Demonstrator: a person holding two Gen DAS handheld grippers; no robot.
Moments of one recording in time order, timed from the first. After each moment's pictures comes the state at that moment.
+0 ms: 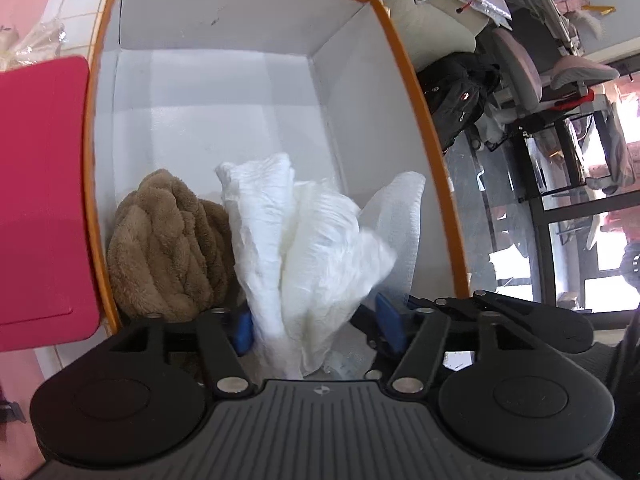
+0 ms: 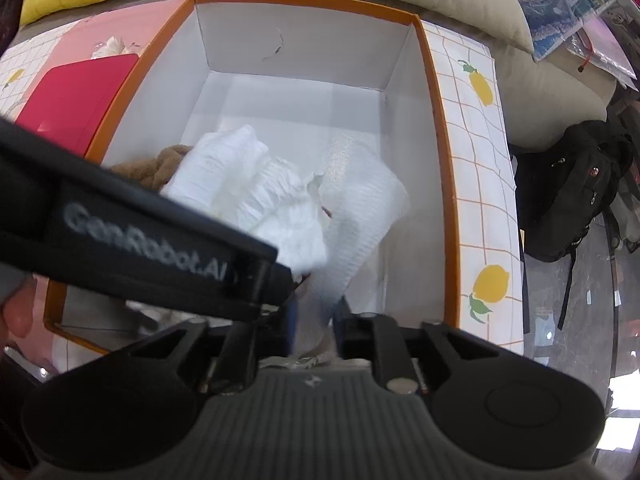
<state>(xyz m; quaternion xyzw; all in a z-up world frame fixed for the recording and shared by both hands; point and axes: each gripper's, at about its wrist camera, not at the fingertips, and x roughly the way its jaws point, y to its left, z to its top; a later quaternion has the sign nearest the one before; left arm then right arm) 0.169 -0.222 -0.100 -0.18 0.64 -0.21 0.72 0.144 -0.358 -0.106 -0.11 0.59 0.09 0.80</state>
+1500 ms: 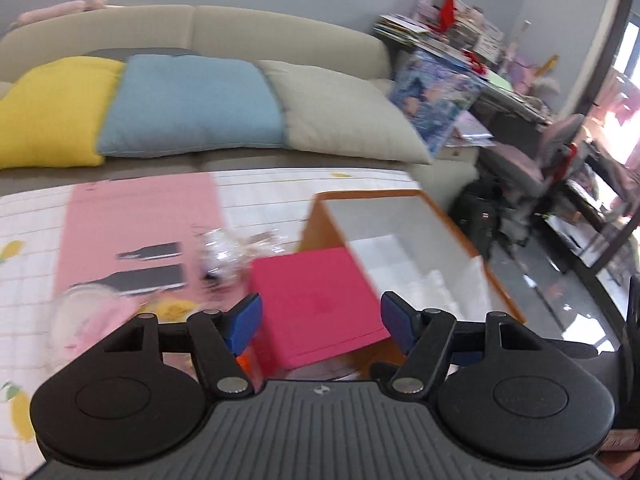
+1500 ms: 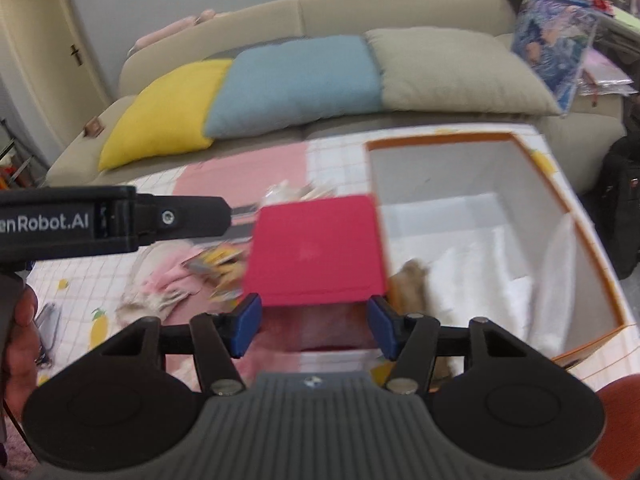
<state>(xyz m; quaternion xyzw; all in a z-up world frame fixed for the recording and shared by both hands) 0.060 -0.052 0.015 -0.08 0.40 -0.15 0.90 0.059 -0.222 -0.033 0.06 0.43 0.13 0.89</state>
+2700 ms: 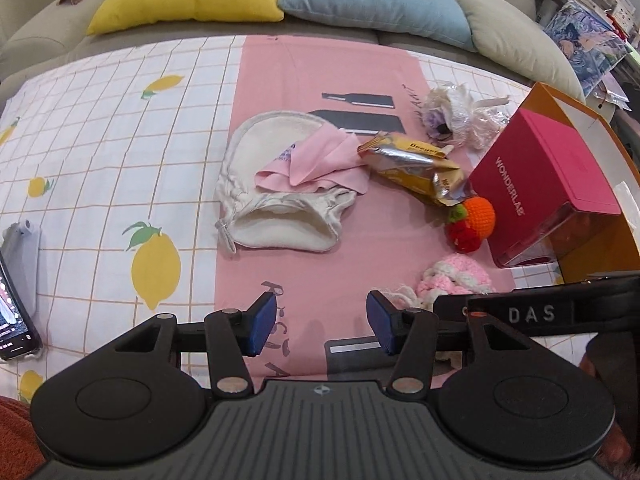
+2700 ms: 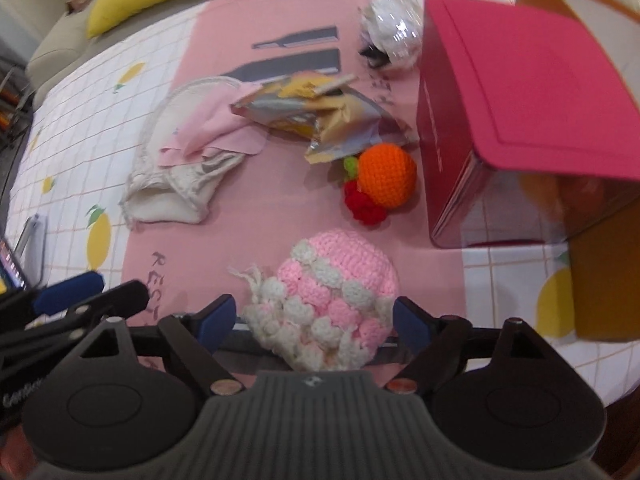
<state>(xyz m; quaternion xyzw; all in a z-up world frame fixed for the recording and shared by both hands) 0.021 0.088 -0.098 -0.08 0.52 0.00 0.85 0.091 -0.074 -0.149 0.03 0.61 0.13 0.78</state>
